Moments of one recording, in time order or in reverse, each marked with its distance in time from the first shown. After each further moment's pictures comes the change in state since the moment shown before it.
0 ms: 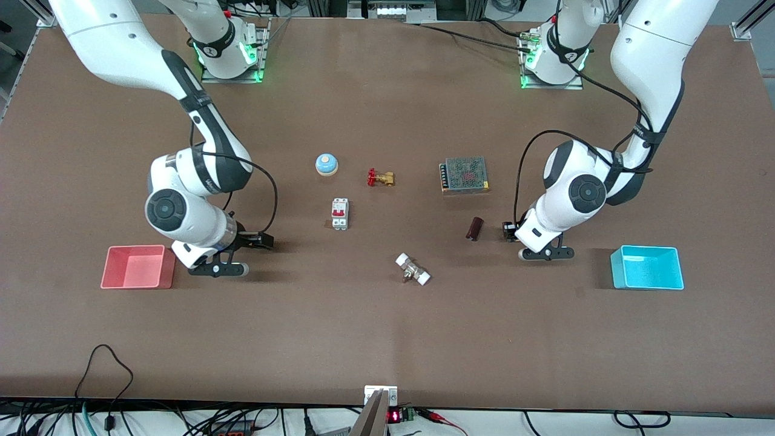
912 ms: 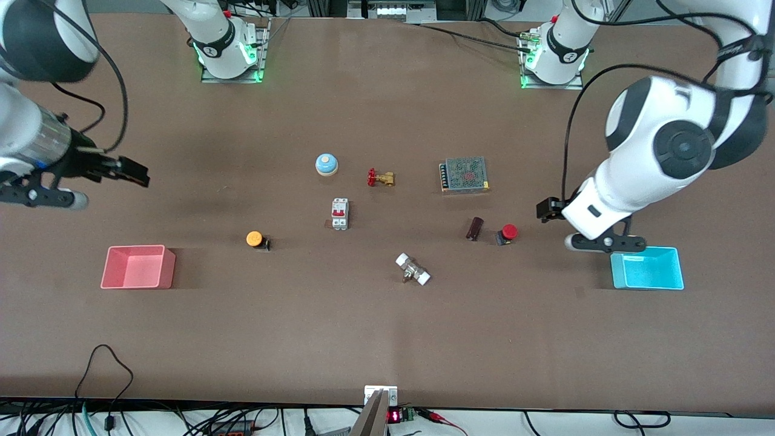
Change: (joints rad) left arm 0.003 -0.210 -0.006 0.430 0.001 -0.665 0.117; right arm -0.113 -0.467 -0.105 0.053 0.044 -0.555 -0.157
